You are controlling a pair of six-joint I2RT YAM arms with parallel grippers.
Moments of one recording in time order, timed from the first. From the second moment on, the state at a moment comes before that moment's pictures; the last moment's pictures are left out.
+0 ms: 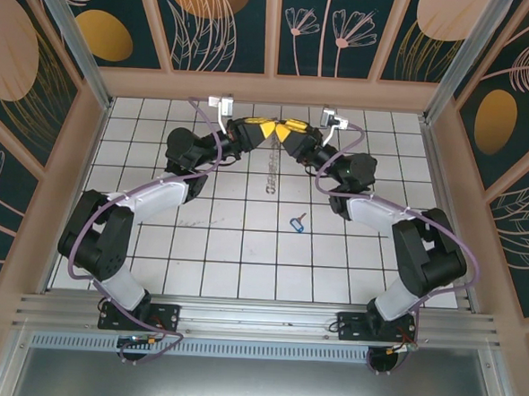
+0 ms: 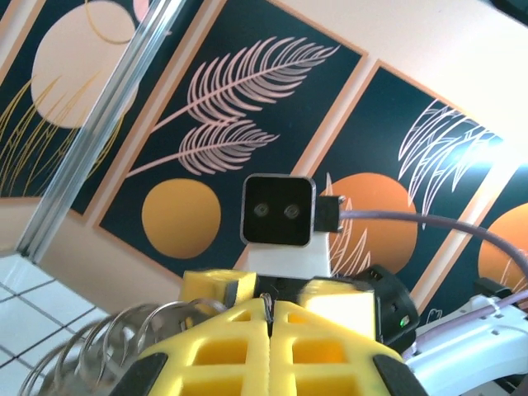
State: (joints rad) left arm -0.48 1.65 1.02 1.10 0.78 -0.93; right arm 0.46 1.59 0.87 1.30 -0.68 0.91
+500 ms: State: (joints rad) left arm -0.48 1.60 1.21 0.50 0.85 -0.50; right arm 0.31 1.33 0.91 0.63 -0.84 0.54
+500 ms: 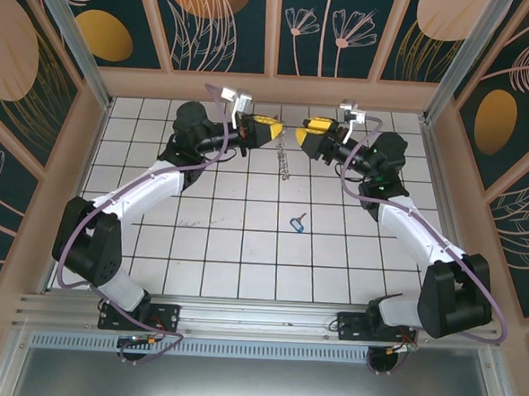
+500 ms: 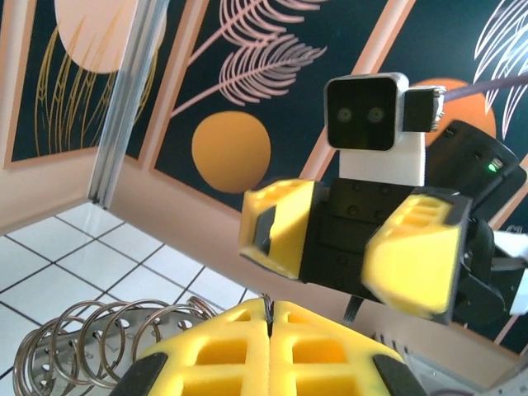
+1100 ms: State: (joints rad) left arm -0.48 1.63 1.36 0.16 1.02 -0.28; right arm 0.30 1.34 0.91 0.56 -1.02 0.48
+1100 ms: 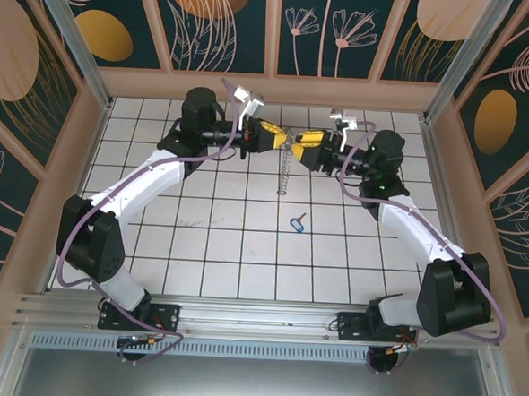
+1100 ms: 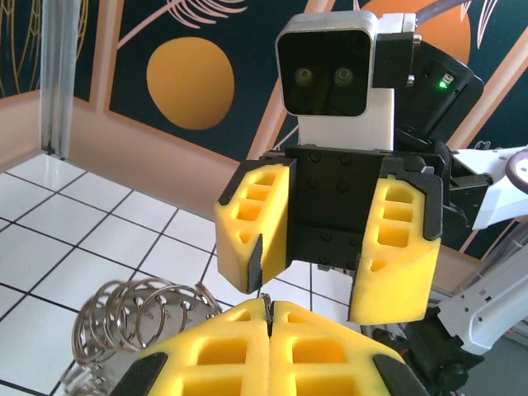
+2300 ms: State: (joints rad) left arm -0.47 1.64 1.36 0.17 1.07 -0.32; right arm 0.34 1.42 0.94 0.69 -1.04 0.55
